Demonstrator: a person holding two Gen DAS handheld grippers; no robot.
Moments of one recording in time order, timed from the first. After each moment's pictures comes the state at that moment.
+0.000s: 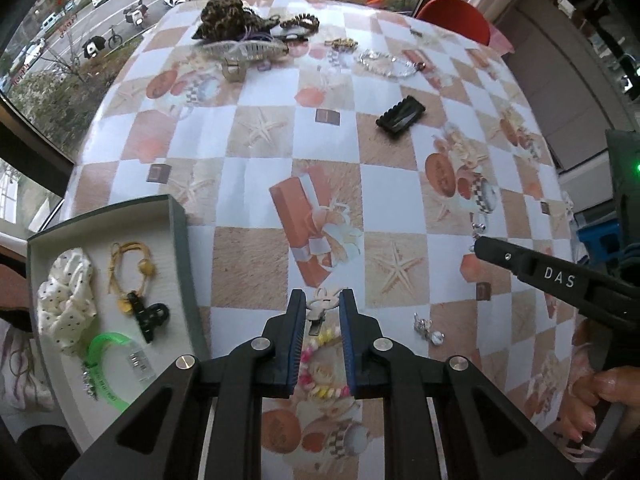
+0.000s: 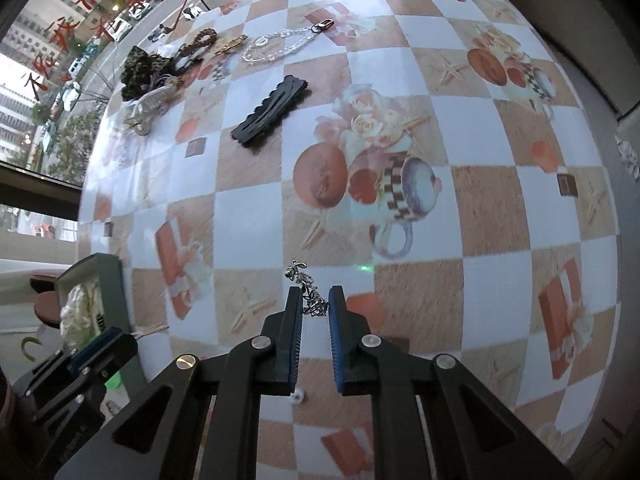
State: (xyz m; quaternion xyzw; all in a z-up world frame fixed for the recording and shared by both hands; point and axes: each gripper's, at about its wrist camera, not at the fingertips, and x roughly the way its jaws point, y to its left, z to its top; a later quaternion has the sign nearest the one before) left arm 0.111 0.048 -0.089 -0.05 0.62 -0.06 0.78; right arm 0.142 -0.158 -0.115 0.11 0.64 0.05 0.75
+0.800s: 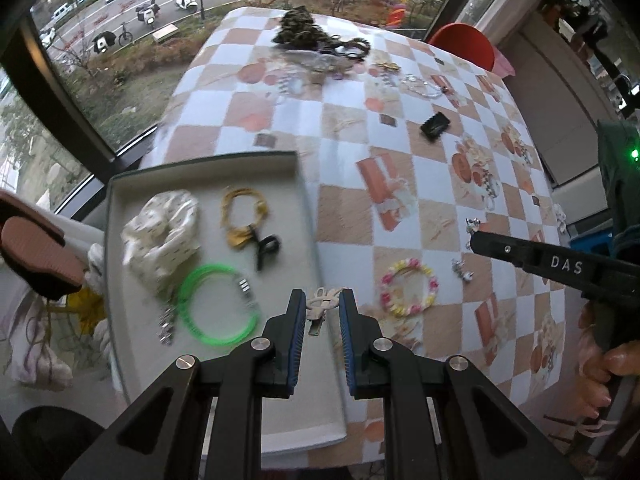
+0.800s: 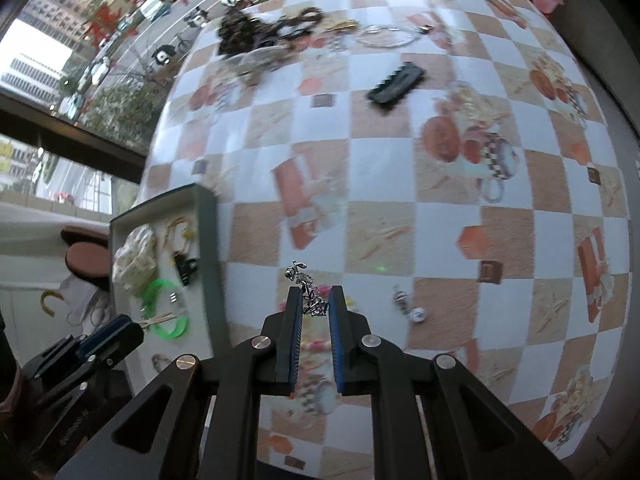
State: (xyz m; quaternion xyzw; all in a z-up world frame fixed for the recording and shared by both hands) left arm 0.038 0.148 -0.049 -0.08 0.61 -0.05 0.79; right arm 0.095 -0.047 -0.071 0.08 0.65 0.12 0.75
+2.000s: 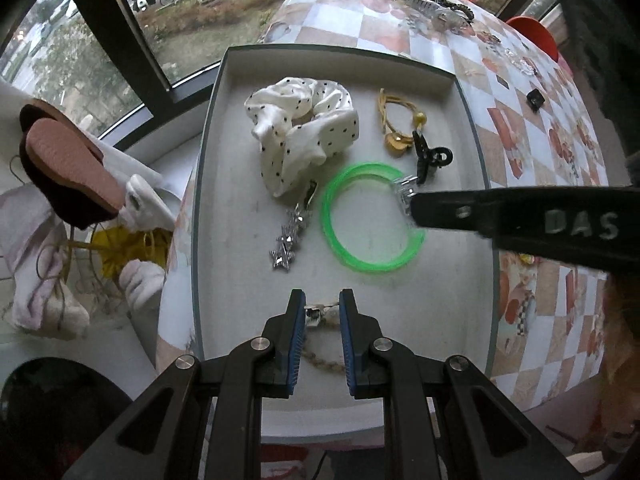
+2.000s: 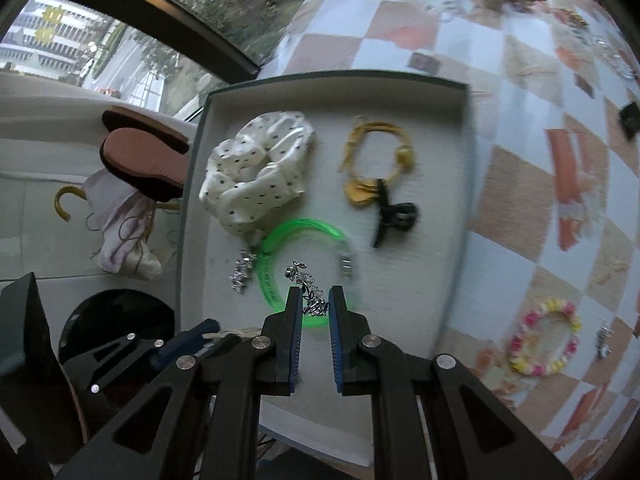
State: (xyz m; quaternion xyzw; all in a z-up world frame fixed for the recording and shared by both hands) left arm -0.013 0.243 -0.122 -0.10 0.65 0.02 0.75; right arm 0.075 0.150 -0.134 0.00 0.71 0.27 0.65
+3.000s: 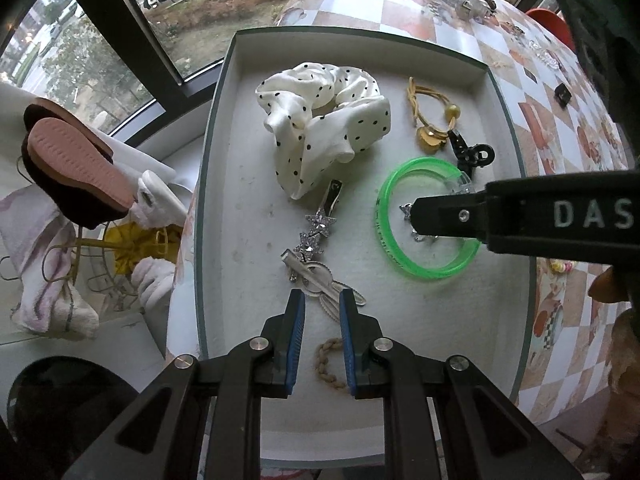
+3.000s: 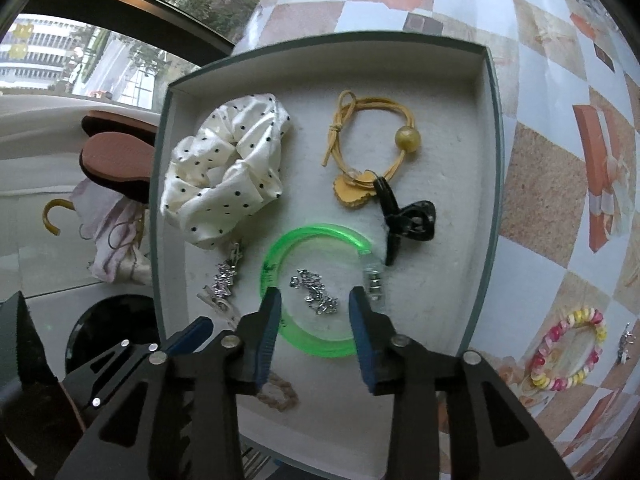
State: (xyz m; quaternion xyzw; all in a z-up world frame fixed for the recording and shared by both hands) left arm -0.004 0.246 -0.141 -0.07 0.66 0.05 0.74; right arm 0.090 0.142 -0.156 0.02 0.73 0.25 0.64
